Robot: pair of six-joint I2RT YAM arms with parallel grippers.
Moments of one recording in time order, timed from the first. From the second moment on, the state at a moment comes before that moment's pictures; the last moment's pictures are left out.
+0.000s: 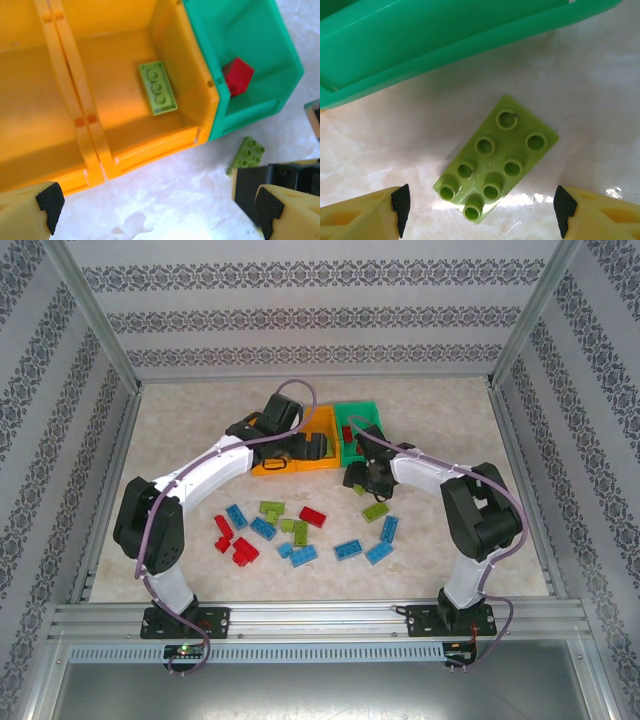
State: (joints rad) left arm -0.52 1.75 1.41 -0.54 0.03 -0.43; right arm 0.45 1.81 1.12 -0.53 -0.03 0.71
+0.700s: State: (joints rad) left arm -0.52 1.69 1.30 -0.52 0.03 -0.40; right arm 0.47 1.93 1.26 -0.70 0.07 0.58
